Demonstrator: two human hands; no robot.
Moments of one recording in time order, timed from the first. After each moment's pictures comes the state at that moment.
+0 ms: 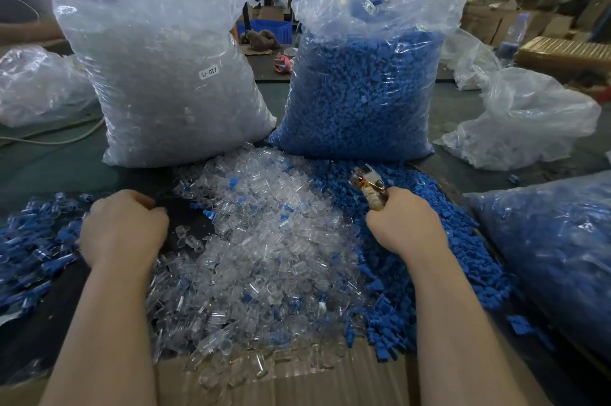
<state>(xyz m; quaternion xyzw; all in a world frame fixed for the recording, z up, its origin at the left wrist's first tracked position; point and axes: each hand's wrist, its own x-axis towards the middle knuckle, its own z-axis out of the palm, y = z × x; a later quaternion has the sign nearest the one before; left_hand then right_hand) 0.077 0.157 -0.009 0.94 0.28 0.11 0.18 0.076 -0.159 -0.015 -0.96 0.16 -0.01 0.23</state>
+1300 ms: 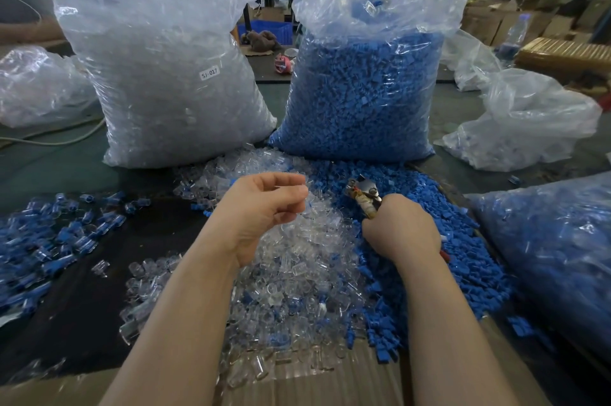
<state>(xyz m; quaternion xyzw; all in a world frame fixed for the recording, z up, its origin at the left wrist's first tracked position) 0.070 0.048 0.015 0.68 0.01 -0.10 0.72 0.073 -0.148 -0.014 -0.97 0.18 0.00 0.17</state>
